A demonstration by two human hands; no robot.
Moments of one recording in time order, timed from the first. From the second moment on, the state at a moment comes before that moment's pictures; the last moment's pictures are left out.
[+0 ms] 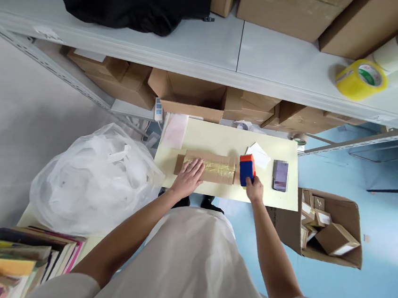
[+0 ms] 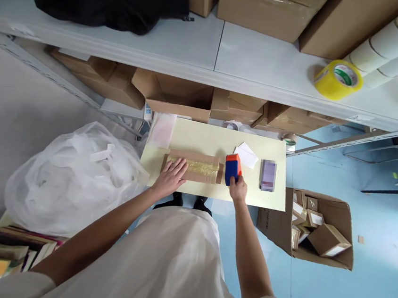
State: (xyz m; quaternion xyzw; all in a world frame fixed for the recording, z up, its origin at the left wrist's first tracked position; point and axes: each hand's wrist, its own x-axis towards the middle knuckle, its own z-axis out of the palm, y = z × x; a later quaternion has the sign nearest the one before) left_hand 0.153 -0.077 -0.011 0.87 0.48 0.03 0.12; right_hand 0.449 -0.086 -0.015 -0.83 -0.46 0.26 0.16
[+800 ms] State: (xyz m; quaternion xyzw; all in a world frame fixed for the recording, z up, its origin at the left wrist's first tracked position) left_hand 0.186 -0.042 0.028 0.27 0.47 0.34 0.77; right_hand 0.430 -0.036 0.050 -0.58 -0.55 0.54 0.28
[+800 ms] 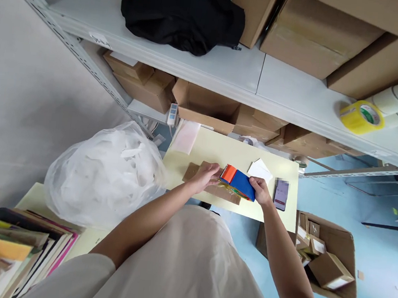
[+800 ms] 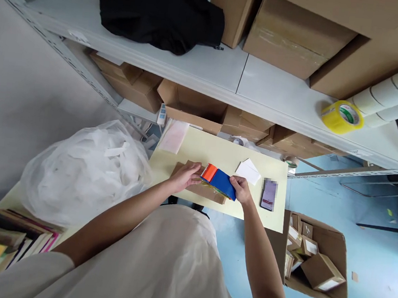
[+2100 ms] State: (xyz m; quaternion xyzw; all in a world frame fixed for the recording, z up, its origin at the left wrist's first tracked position) left_hand 0.124 -0.053 -0.068 0.44 0.71 0.28 0.47; right_hand 0.410 -0.044 0.080 -0.61 -0.71 0.32 0.12
